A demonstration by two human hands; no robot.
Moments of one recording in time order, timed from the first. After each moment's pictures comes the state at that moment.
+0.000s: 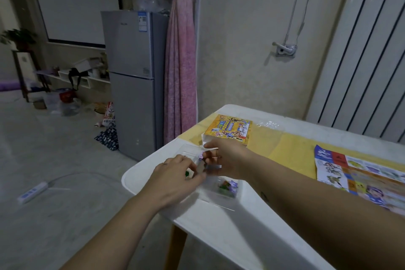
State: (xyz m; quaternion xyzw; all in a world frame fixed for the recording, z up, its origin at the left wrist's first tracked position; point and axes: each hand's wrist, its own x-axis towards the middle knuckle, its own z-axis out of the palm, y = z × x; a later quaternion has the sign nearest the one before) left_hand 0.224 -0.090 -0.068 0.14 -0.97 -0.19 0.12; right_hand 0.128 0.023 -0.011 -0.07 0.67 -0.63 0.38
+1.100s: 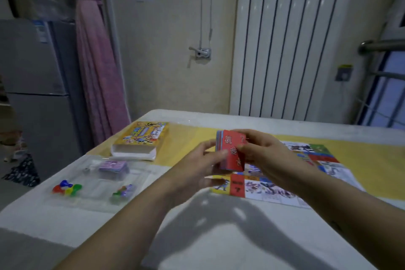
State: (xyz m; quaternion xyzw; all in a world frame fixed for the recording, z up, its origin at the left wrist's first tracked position) left_hand 0.172 0.145 -0.001 -0.06 -0.65 -0.76 -0.06; right_hand 0.137 0.305 0.023 -0.22 0.71 -0.66 0.10
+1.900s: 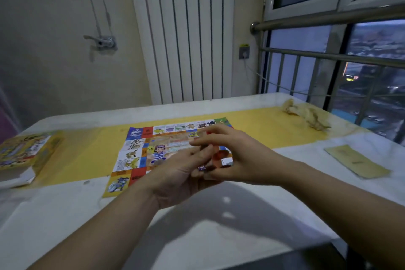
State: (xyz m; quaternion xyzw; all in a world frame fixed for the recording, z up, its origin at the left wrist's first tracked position) left_hand 0.153 0.318 -0.022 -0.17 -0.53 -0.78 -0.30; right_hand 0.165 0.481 -0.001 -0.35 0.88 -0.29 -0.15
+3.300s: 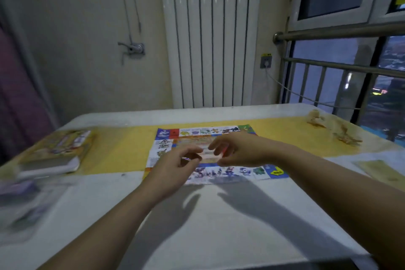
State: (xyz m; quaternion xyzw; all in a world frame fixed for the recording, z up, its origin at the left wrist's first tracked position) left_hand 0.143 0.240 -0.034 -0.18 -0.86 -0.48 0.06; right_hand 0.124 0.437 0.015 -0.24 0.95 -0.20 0.05
